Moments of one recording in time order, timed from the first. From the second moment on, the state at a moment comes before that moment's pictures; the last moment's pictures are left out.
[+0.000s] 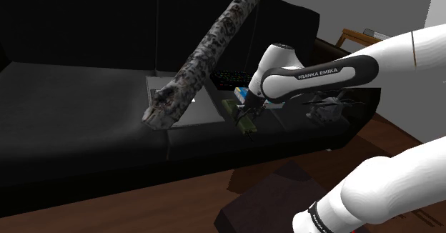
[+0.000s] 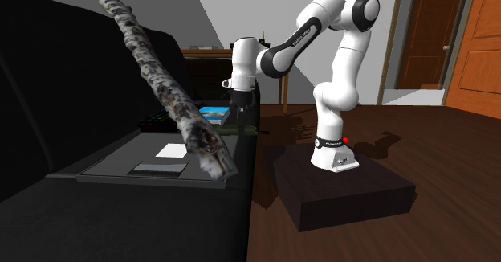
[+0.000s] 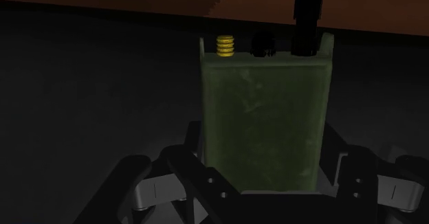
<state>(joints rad) -0.06 -0.31 0.20 -2.57 0.10 2.33 0.24</state>
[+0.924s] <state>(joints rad) -0.06 -0.40 0.19 -2.46 0.10 2.13 0.24</state>
